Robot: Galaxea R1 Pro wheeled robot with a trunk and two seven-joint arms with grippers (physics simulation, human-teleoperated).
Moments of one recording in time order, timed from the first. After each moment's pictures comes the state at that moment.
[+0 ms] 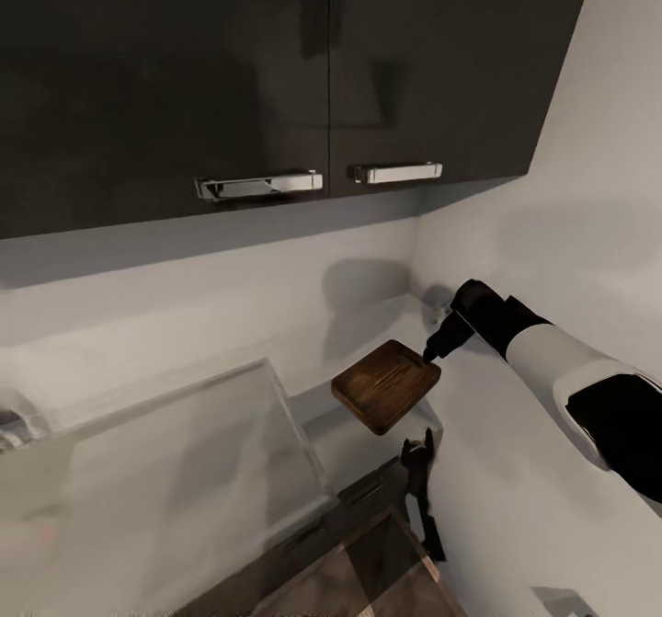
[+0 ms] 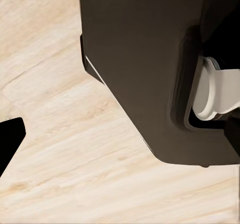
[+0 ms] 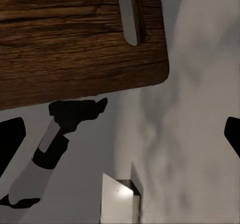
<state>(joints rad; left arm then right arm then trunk) 0.00 0.00 0.00 -0.02 0.00 0.00 -0.01 -1.39 -0.13 0.59 -0.31 0.29 0.82 0.73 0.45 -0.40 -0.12</state>
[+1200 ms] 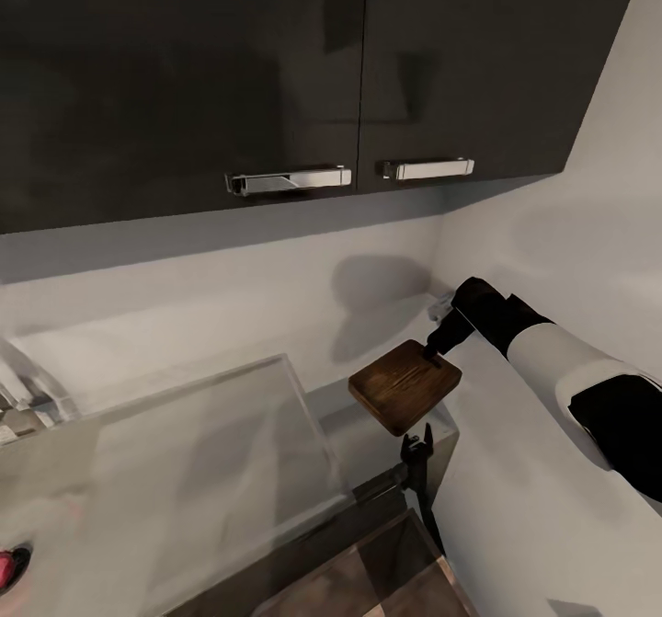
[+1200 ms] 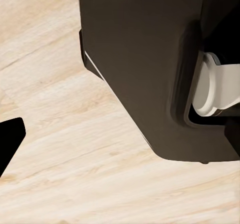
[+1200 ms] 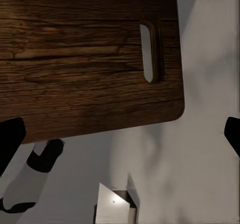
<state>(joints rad) 0.00 0.00 0.00 -0.02 0.00 0.00 -0.01 -1.39 -0.13 0.59 -0.34 0.29 0.82 0.71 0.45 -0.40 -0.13</state>
